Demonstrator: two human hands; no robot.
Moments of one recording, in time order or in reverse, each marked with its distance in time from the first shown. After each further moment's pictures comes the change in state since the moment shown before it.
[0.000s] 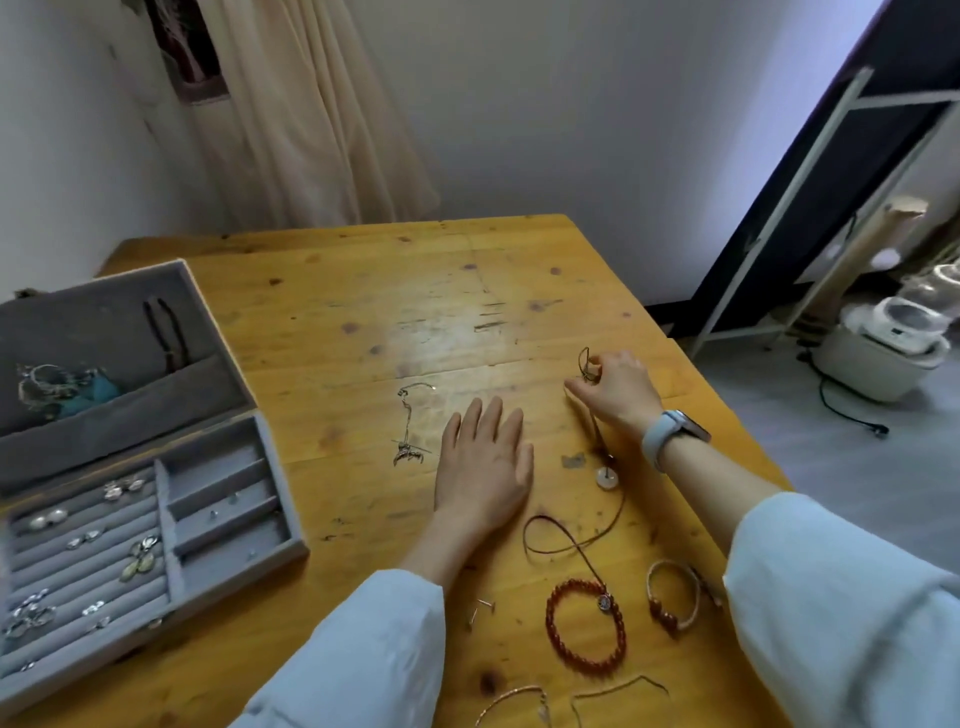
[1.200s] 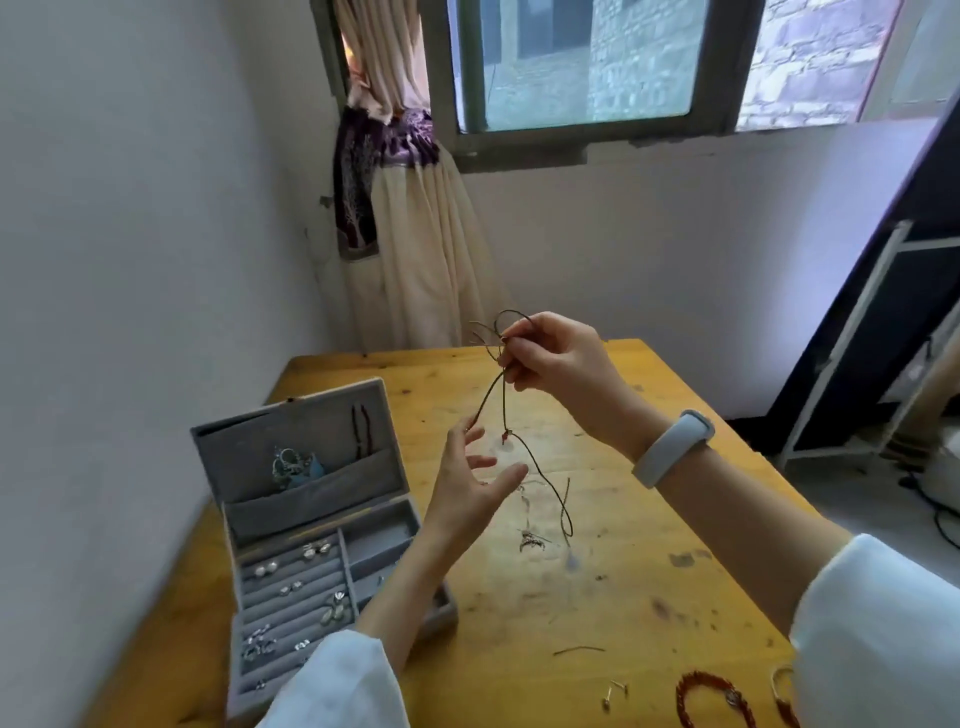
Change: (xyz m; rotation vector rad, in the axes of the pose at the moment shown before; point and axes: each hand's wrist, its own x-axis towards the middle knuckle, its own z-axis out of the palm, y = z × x) left_hand -0.048 -0.089 -0.146 -0.941 0.330 -0.124; right_hand -0.101 -0.240 -0.112 1.124 -0.135 -0.594
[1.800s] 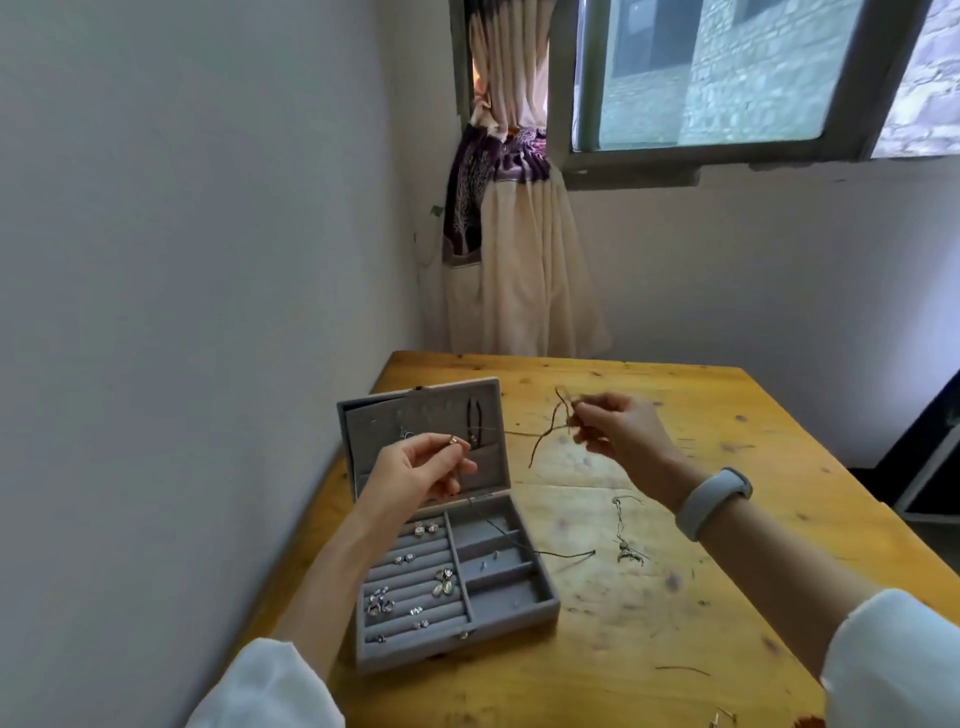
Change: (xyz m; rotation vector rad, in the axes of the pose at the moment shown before) left_hand -0.048 0.006 -0.160 -0.275 0.079 -0.166; right_hand 0.001 0.050 0.060 0.008 0.042 0.334
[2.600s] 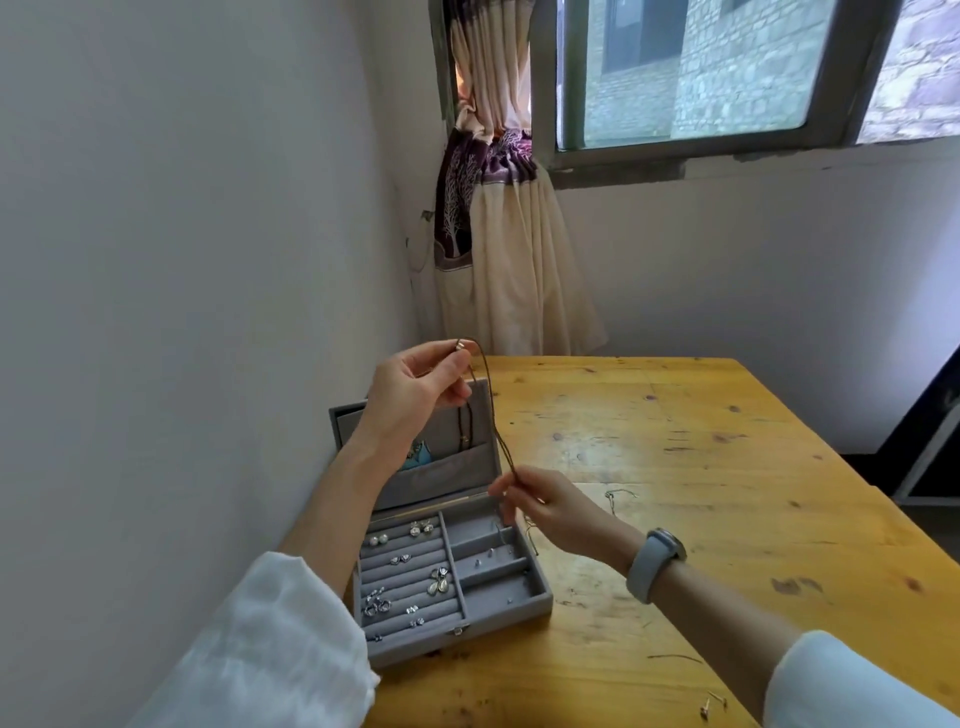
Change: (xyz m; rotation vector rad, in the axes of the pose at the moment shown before) left_hand 0.021 0.074 0.026 -0.033 0.055 0.262; right_hand -0.031 0.056 0.033 -0.402 -0.452 -0.190
